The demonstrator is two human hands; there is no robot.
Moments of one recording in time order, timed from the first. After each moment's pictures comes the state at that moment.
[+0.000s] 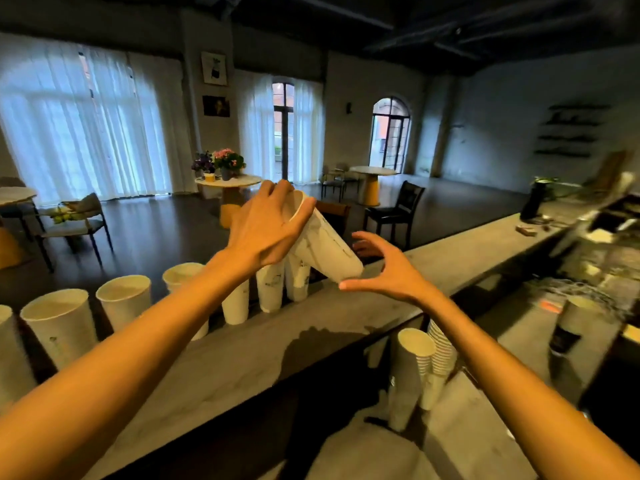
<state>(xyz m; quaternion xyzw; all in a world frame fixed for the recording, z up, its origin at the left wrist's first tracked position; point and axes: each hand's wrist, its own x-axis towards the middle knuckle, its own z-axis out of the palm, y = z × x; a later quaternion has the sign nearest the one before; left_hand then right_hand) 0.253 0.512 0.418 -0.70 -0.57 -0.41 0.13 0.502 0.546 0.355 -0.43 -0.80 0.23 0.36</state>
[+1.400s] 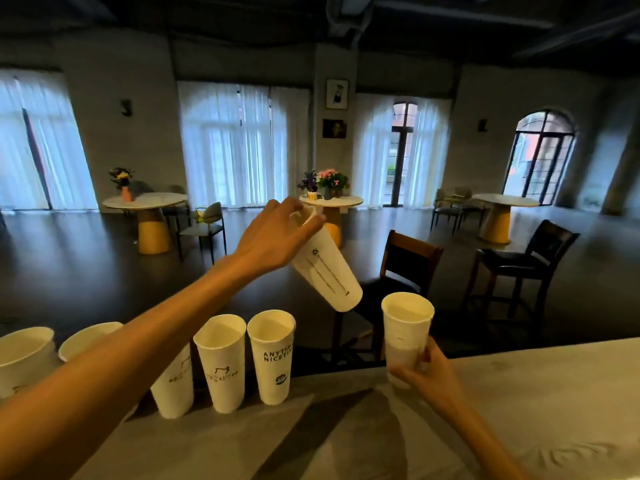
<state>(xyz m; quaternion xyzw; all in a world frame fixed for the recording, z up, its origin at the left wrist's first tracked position) 0.308 0.802 0.439 -0.57 -0.72 -0.39 0.07 0.586 0.914 0.218 -0.43 -0.73 0.39 0.36</state>
